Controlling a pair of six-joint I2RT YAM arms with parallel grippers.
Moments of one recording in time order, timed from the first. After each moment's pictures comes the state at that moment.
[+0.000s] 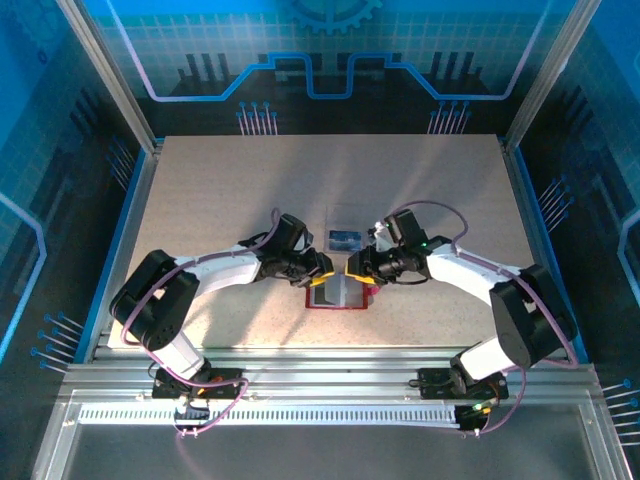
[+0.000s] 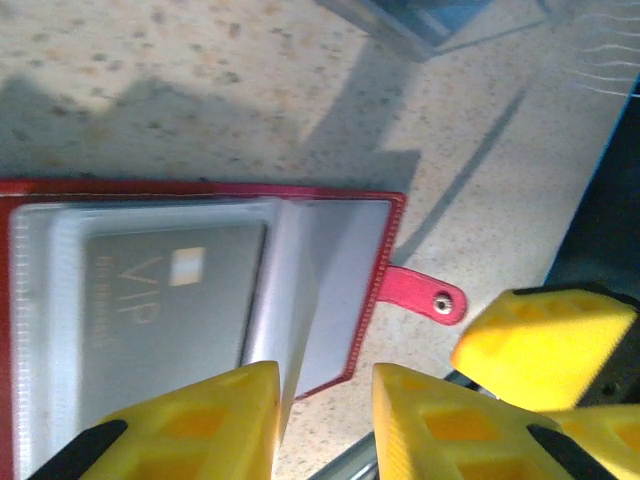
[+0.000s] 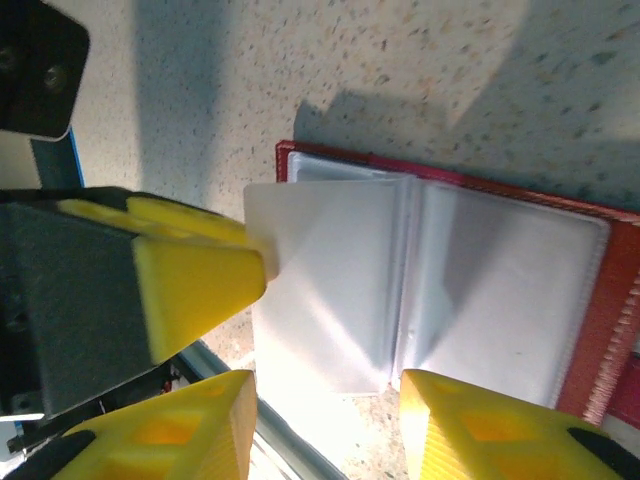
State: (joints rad) left arm -0.60 1.63 0.86 -0.13 0.50 -1.10; right arm 0.45 1.47 0.79 -0.33 -0.63 0.69
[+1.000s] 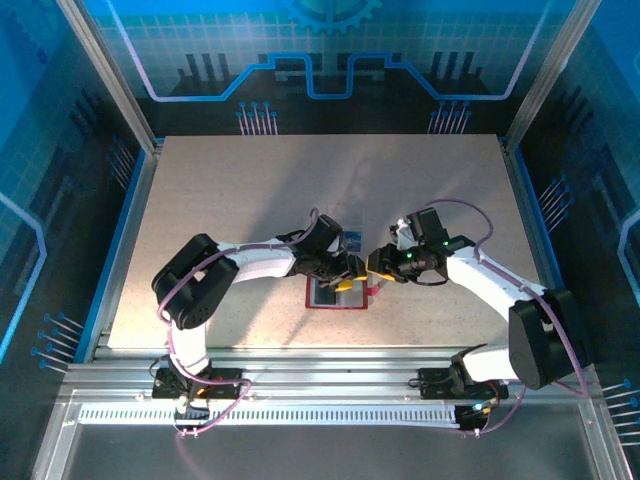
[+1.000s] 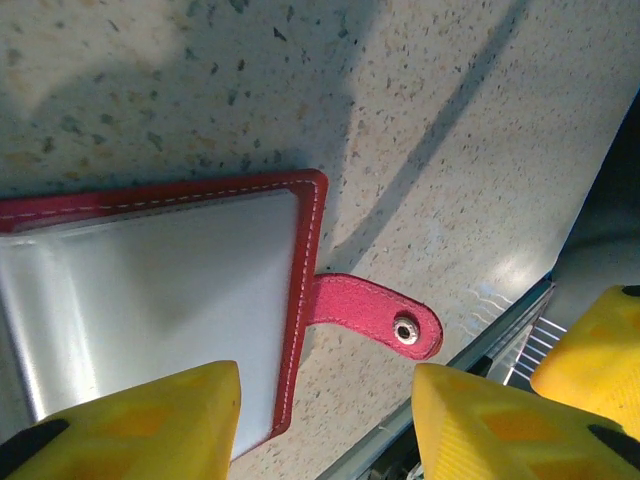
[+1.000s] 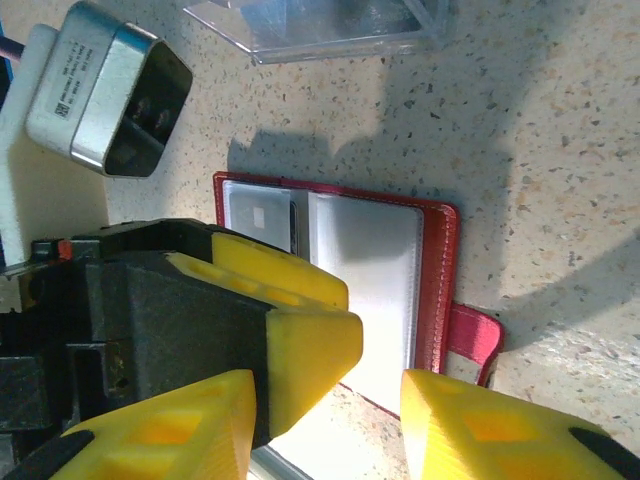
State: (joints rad) left arm -0.73 1.88 1.07 -0.12 0.54 -1.11; right arm 0.34 1.35 0.77 -0.47 -0.57 0.60
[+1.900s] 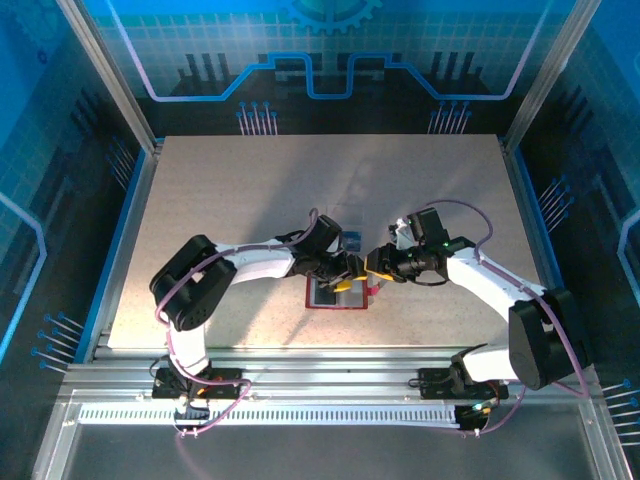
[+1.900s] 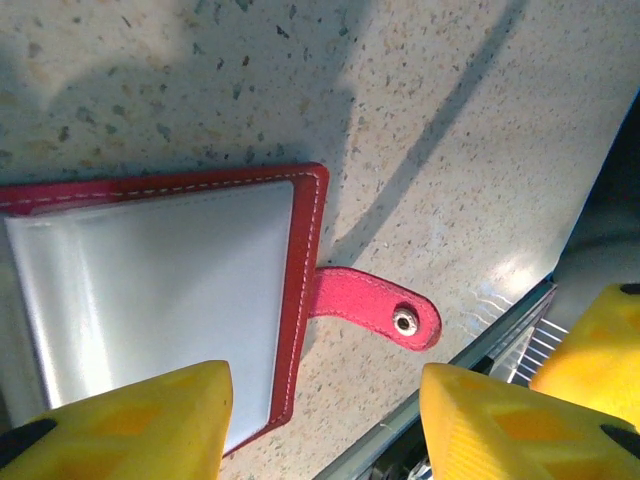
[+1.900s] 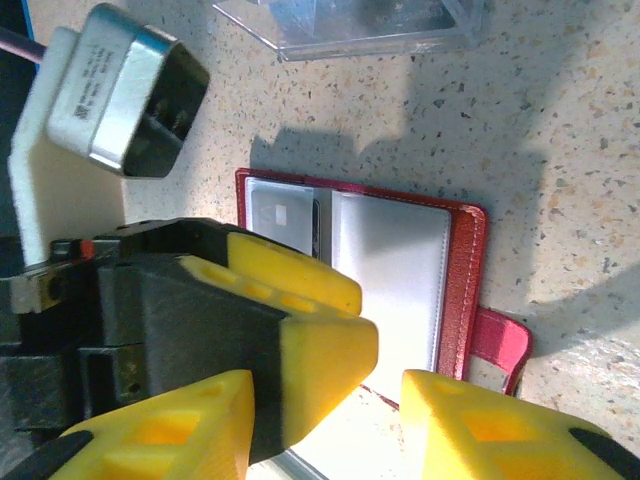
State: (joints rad) left arm -0.72 1.84 1.05 -0.13 0.52 -1.10; right arm 0.34 1.36 0.76 -0.44 -0.61 0.61
